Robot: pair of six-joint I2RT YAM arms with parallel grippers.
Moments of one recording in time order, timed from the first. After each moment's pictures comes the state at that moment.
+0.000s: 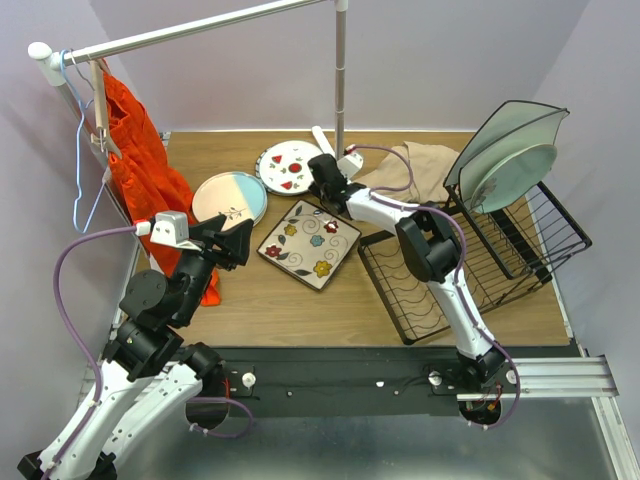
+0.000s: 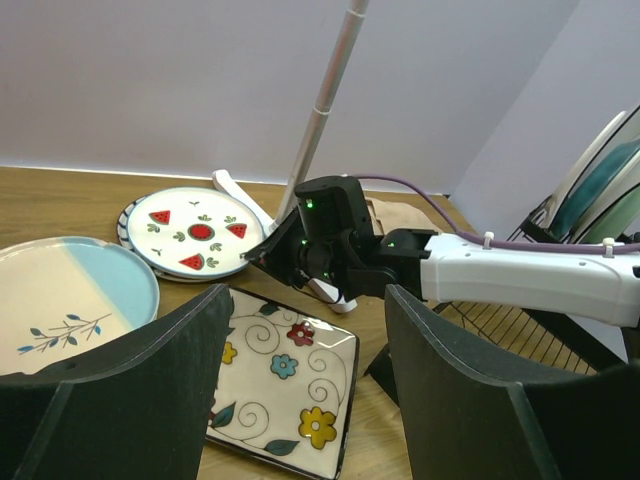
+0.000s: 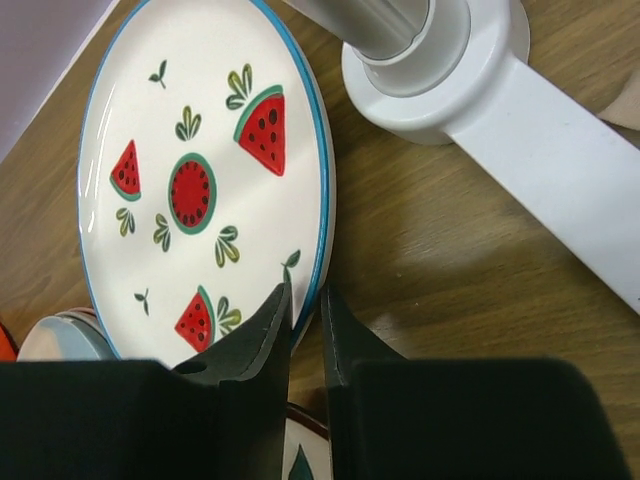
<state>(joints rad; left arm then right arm) -0.62 0.39 0.74 -0.16 -0.28 -0.31 0.67 2.42 1.88 -0.07 0.47 1.04</state>
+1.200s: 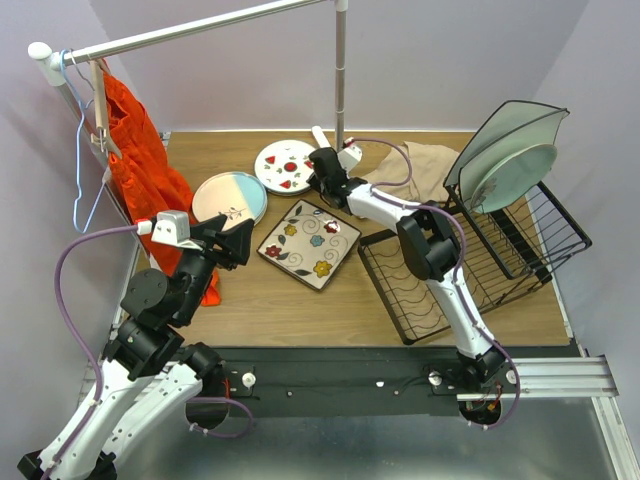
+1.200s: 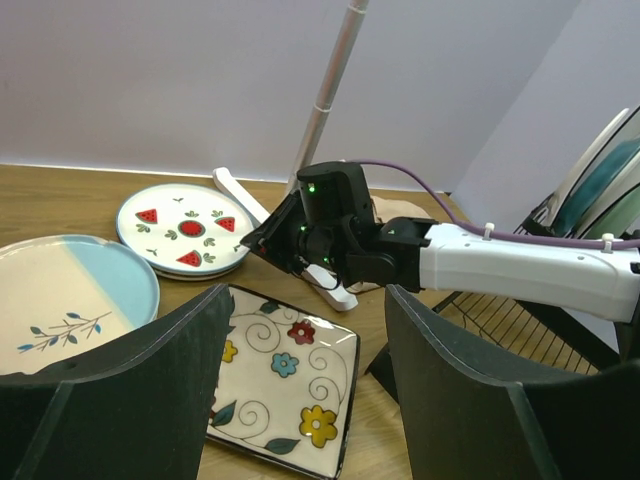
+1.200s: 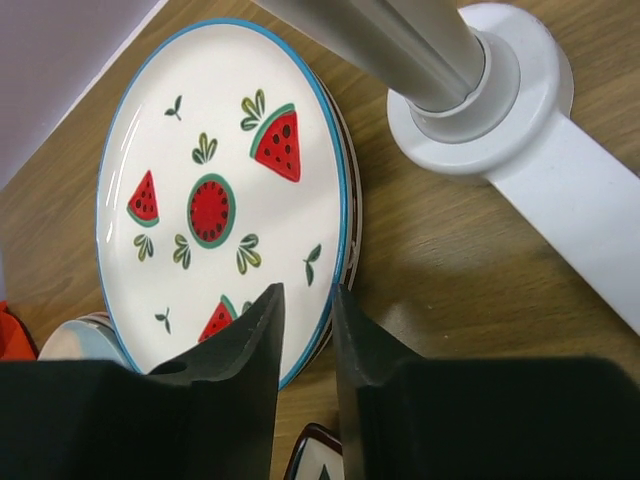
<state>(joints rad) -0.62 0.40 0.74 -0.17 -0.28 -0.31 0.66 2.45 1.96 -0.08 0.44 0.99</state>
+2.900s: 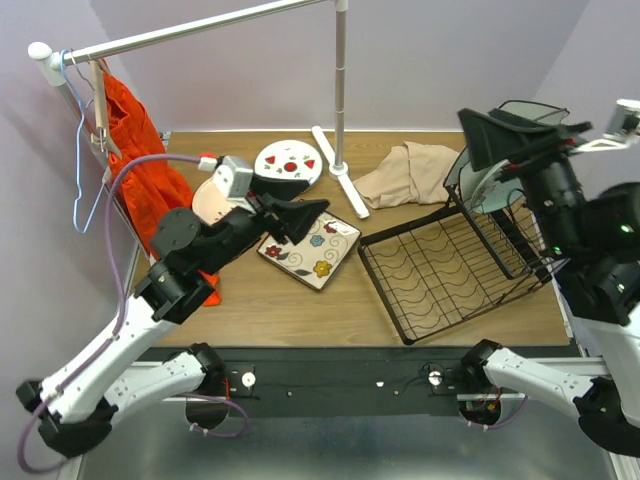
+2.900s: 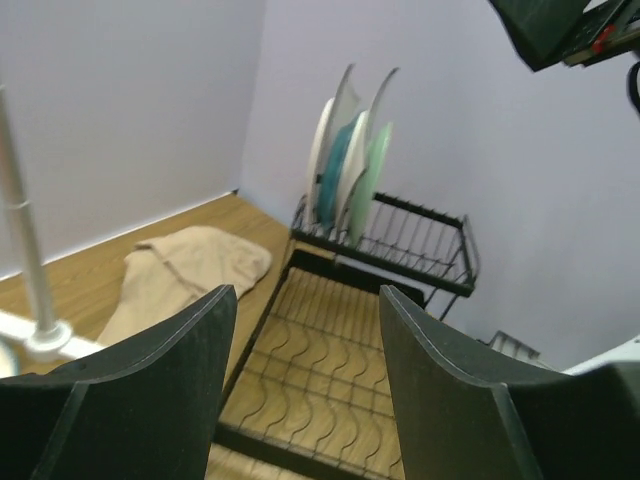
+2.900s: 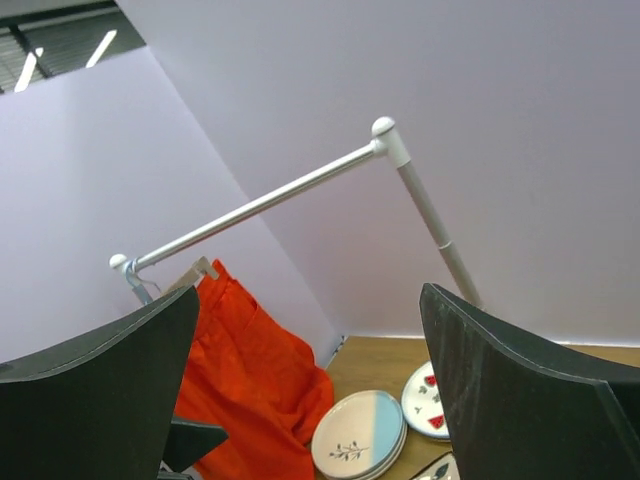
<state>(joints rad) -0.71 0.80 1.03 0.03 0.18 -0.32 0.66 0.95 1.56 -0.16 0.22 0.42</state>
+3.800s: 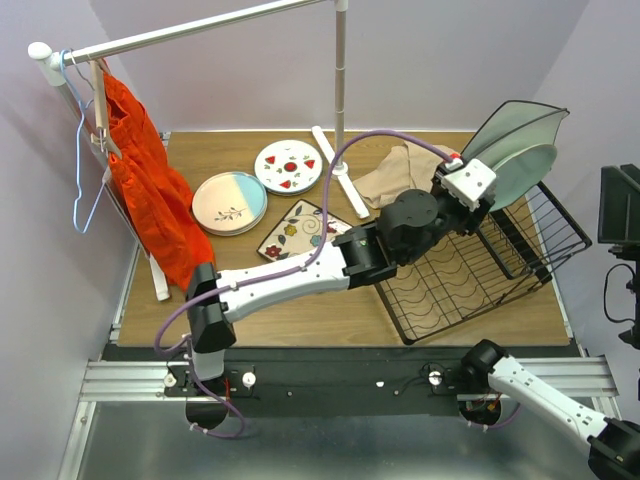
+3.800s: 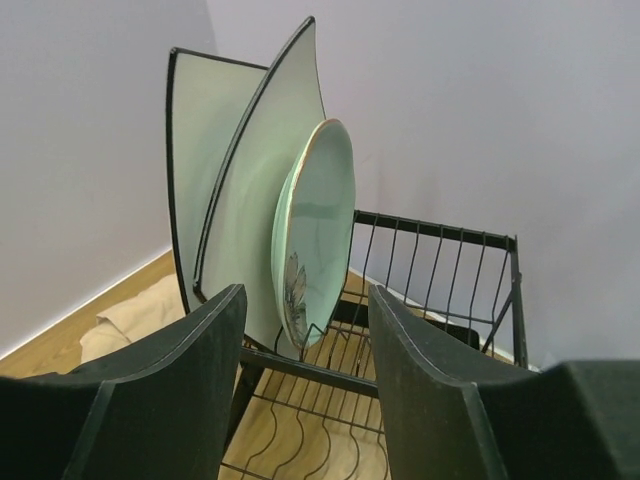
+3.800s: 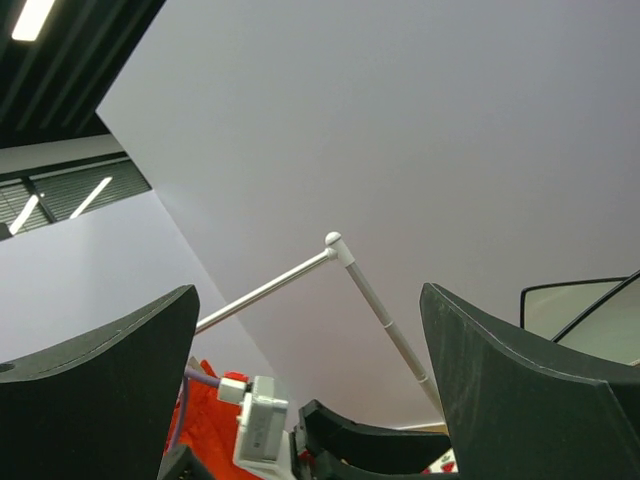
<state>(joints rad) -1.26 1.81 1.83 0.14 -0.38 0.06 0.66 0.54 1.46 -0.19 0.42 0.31</state>
